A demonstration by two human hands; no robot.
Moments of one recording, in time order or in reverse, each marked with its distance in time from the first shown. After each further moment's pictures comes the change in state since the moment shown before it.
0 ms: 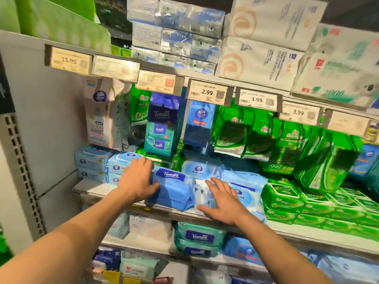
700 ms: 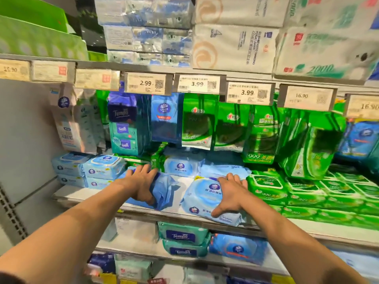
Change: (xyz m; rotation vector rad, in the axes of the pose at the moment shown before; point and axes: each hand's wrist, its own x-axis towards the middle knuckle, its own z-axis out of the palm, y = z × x) left_hand 0.039 0.090 0.026 0.369 -0.513 0.005; right_hand 0.000 0.111 -0.025 -0.105 -0.122 0.167
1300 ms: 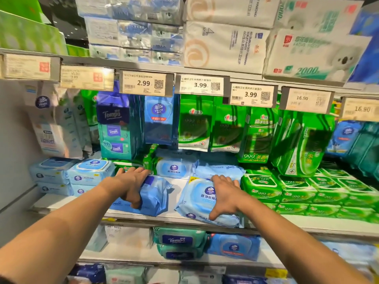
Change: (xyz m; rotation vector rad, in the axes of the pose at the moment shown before) left_hand 0.022 -0.027 -0.005 0.001 -0.085 0.110; right_hand -0.009 -0.022 -0.011 0.034 -0.022 -0.021
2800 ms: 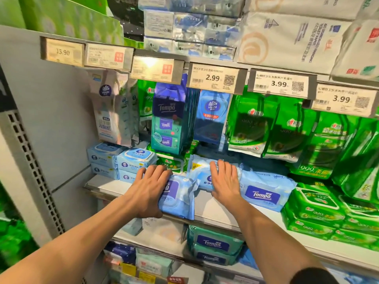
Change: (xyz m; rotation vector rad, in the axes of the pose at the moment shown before) left_hand -0.067 -0.039 0.058 -0.023 0.514 0.042; right_hand 0.116 -0.094 0.059 -0.350 0.463 -0.053
